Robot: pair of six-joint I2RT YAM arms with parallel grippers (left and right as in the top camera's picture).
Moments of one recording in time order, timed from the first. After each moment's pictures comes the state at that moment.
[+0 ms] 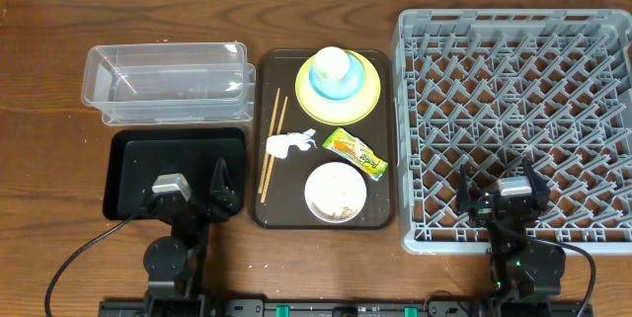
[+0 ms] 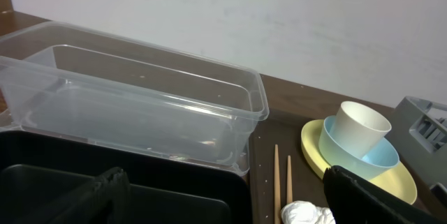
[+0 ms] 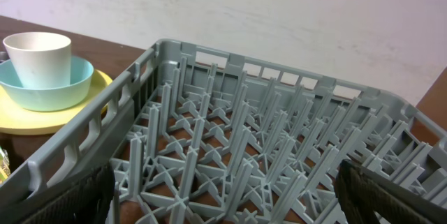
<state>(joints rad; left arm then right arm) -0.03 0.01 0.02 -0.11 -0.03 -0.28 0.01 0.01 0.01 -0.07 -0.05 -0.19</state>
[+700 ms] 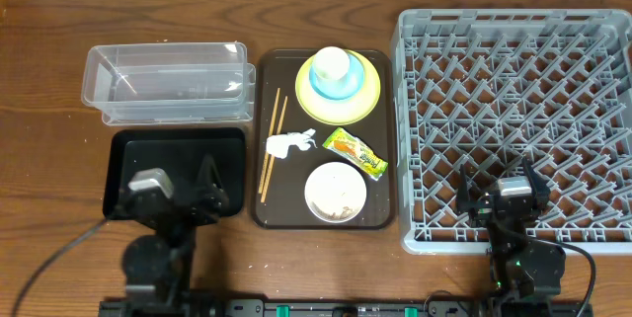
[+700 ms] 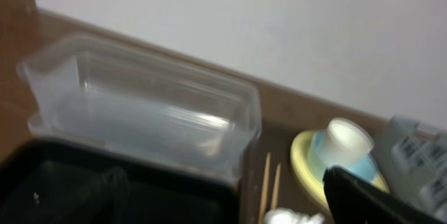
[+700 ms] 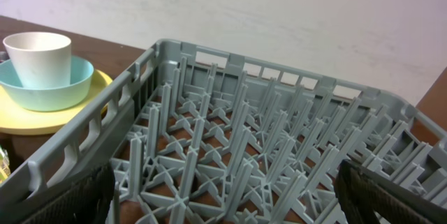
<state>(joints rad) -0.03 0.15 0.35 -0.36 -0.06 -0.33 0.01 0.01 0.01 -0.07 -0.05 -0.19</state>
